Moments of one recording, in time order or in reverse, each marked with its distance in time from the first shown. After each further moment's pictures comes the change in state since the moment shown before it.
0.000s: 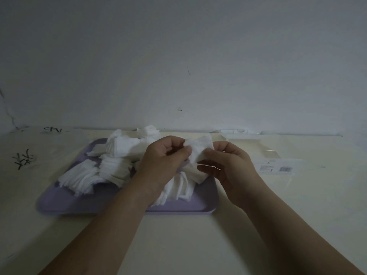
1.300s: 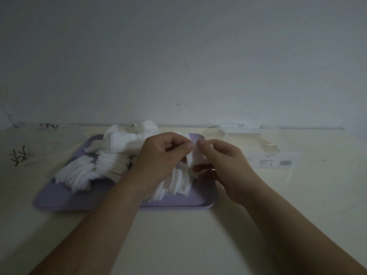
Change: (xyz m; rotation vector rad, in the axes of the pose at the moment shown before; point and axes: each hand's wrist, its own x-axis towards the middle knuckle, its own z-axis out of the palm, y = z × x) left_hand -0.007 0.011 -0.001 0.149 -0.069 0.073; right_hand -0.007 0.002 0.005 -0.184 -0.085 -0.008
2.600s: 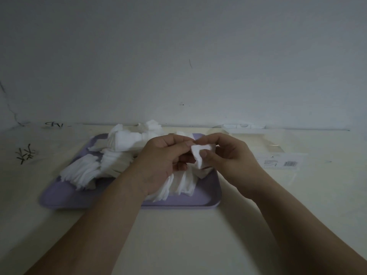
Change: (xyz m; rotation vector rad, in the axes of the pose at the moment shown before) left_hand 0.006 -0.004 -0.007 -0.346 -0.133 -0.195; right_hand 0.011 0.005 -0.014 -0.244 -0.101 -0.274
